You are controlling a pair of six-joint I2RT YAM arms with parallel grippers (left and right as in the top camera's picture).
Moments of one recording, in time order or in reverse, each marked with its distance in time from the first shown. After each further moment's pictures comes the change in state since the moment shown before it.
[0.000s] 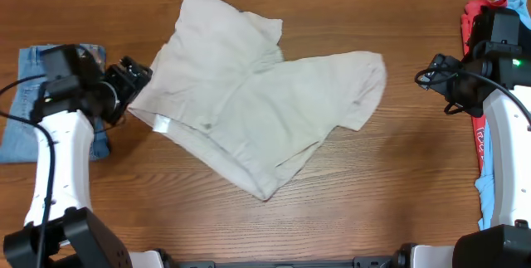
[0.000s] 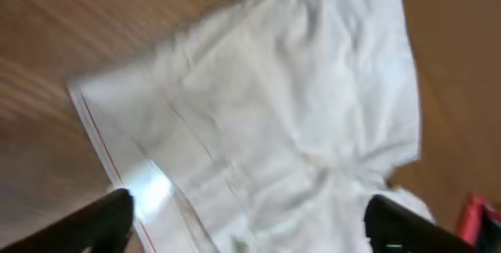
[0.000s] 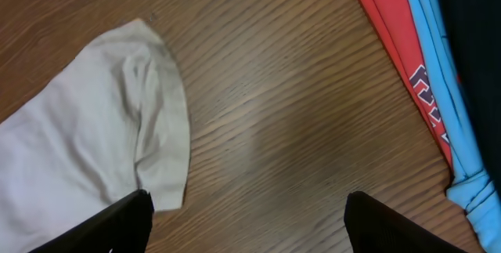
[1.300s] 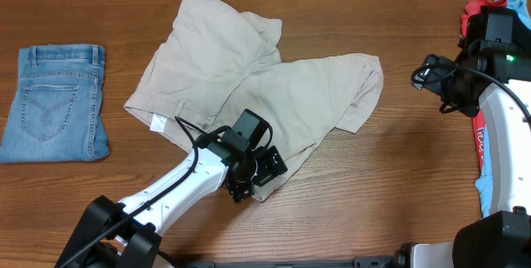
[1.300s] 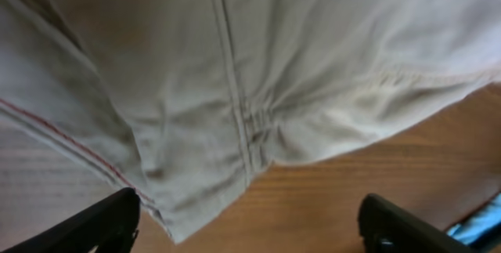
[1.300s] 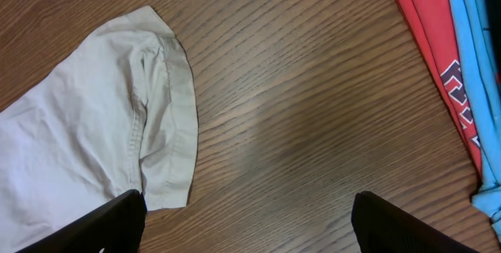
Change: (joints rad) left arm -0.932 -0.002 -0.343 0.015 -0.079 -0.604; right arm 0.000 0.040 -0.010 0.015 -0.052 -0.023
